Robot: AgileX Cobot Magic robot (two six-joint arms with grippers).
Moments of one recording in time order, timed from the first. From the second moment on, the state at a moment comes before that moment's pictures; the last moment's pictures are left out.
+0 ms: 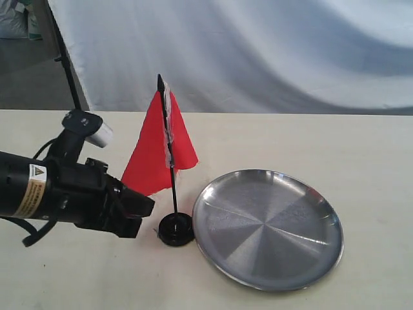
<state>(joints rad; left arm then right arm) -0.27 1.42 -0.66 1.74 -0.49 -1.71 0.12 0.01 0.00 -0.03 0.35 0.13</state>
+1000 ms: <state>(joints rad) -0.28 1.69 -0.66 1.00 -0.51 -1.04 0.12 0.01 0.00 -0.03 0.35 0.13</state>
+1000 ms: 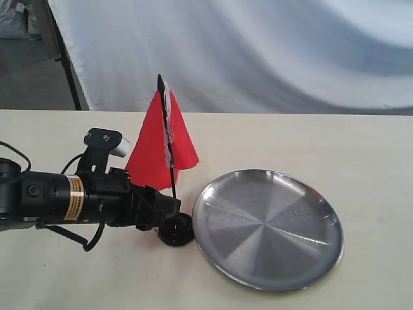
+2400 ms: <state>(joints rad) -0.28 1.85 -0.76 0.82 -0.71 -0.86 0.12 0.01 0.00 -0.03 0.35 0.13</state>
